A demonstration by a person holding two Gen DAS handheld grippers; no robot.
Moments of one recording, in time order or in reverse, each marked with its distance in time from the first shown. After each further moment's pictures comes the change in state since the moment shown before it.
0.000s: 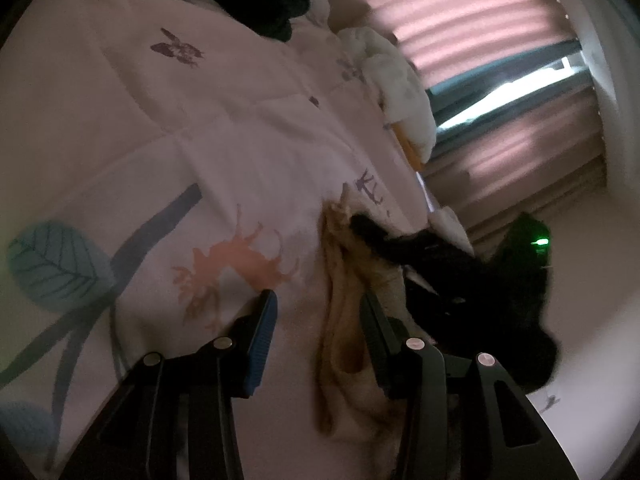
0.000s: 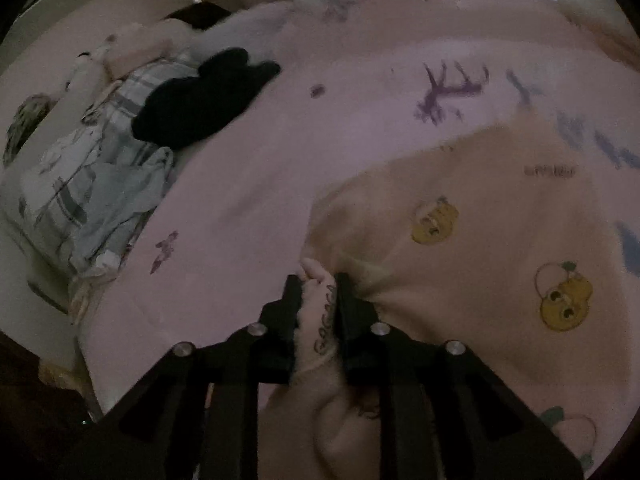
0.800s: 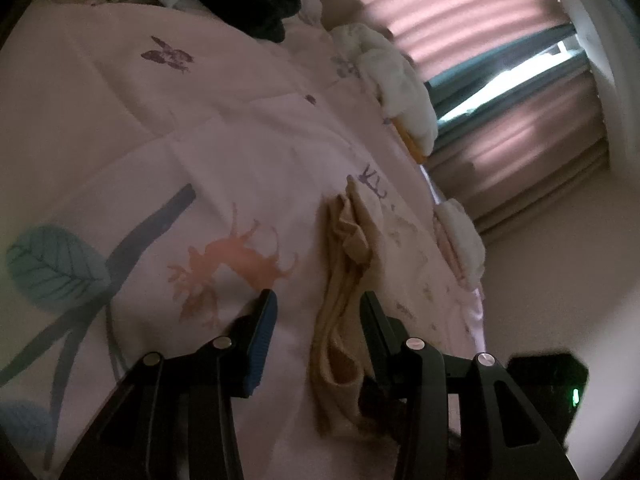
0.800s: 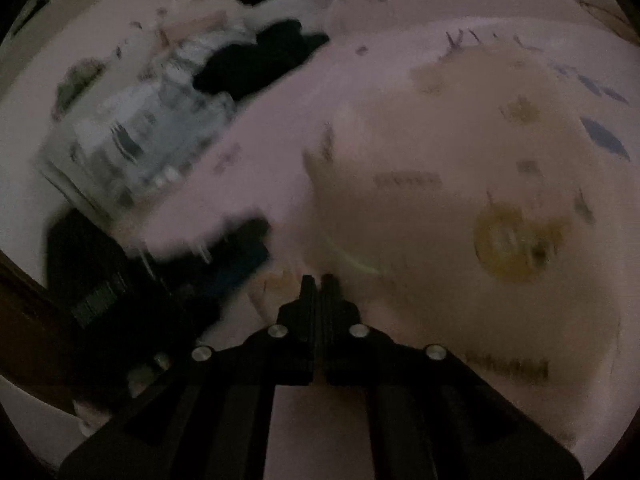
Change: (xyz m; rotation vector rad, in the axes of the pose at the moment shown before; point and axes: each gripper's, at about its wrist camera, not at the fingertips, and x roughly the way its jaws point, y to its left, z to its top) left arm 0.001 -0.007 -0.005 0.060 -0.006 0.044; right arm -0.048 -0.007 -0.102 -0.102 0.054 0.083
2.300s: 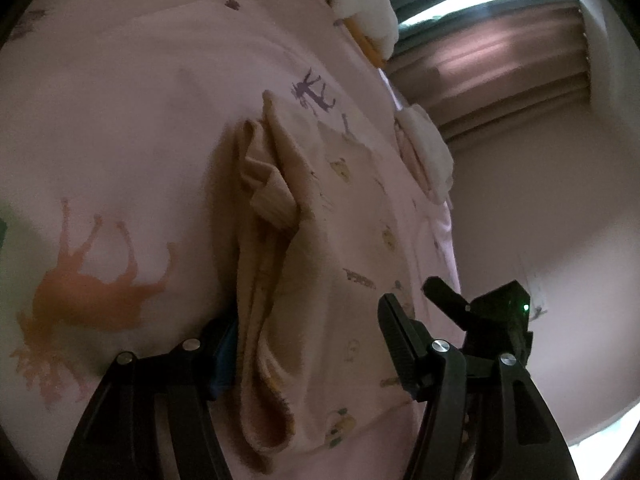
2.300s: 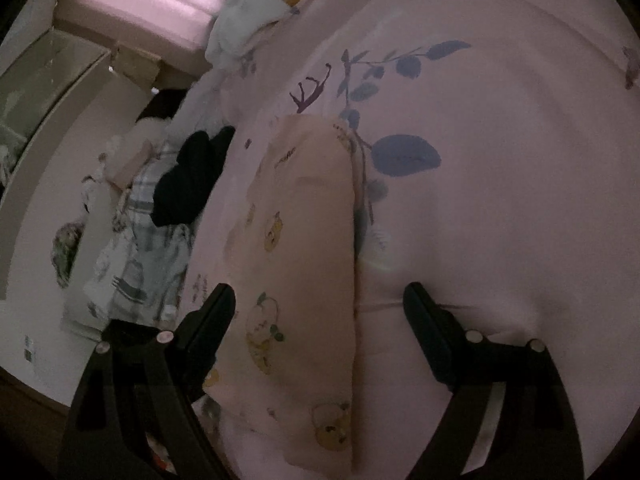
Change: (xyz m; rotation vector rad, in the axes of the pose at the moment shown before) left arm 0.078 -0.045 0.022 0.087 0.389 -0.153; right arm -0.044 -0.127 0.046 0.487 -0.142 0.027
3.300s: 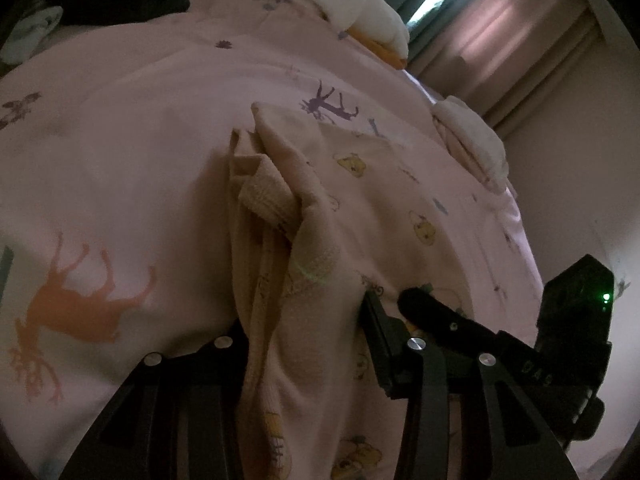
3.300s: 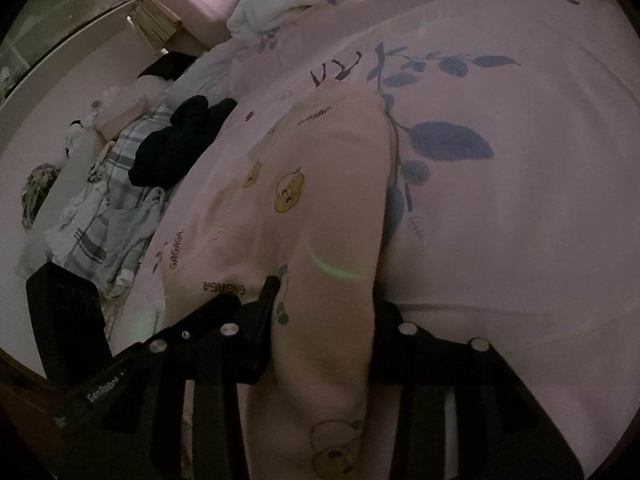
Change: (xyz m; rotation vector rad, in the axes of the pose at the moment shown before) left arm 0.021 -0.025 -0.020 0.183 -0.130 0.315; right arm 0.025 0.007 -0.013 -0.198 -0.020 -0.101
